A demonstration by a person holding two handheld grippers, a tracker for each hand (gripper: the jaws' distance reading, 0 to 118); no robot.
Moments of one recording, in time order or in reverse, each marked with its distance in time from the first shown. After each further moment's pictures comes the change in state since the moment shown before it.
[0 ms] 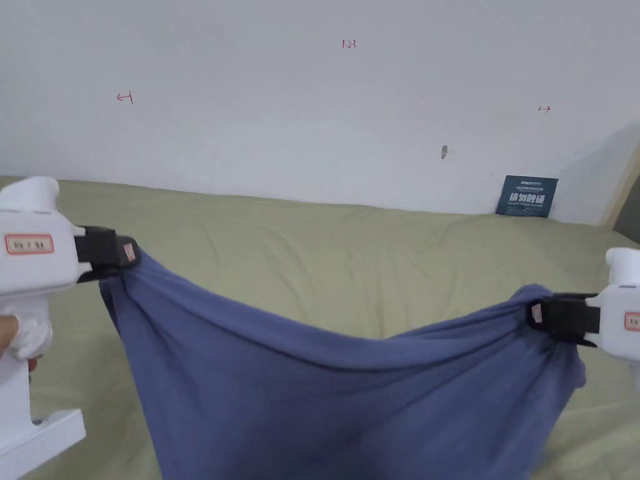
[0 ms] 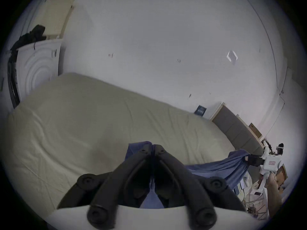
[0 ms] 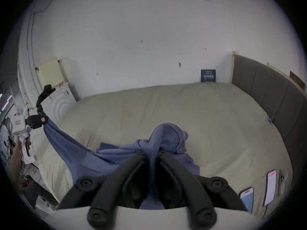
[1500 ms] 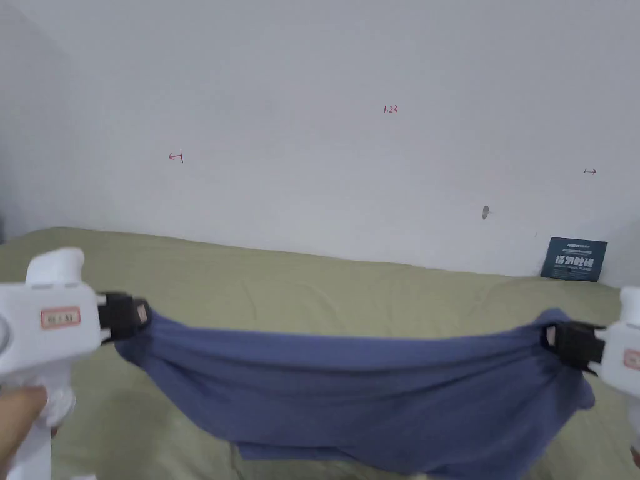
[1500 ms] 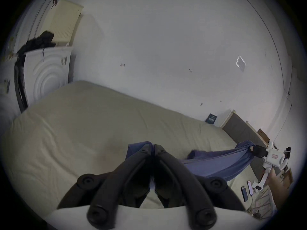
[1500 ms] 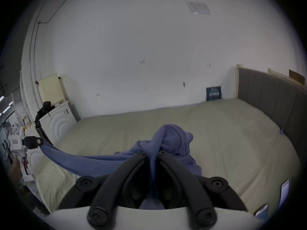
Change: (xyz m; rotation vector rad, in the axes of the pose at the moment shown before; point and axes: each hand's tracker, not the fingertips) left arm -0.060 -0.018 -0.012 0.033 0.068 0.038; right arm -0.001 0.005 -0.066 0.176 0.016 -0.049
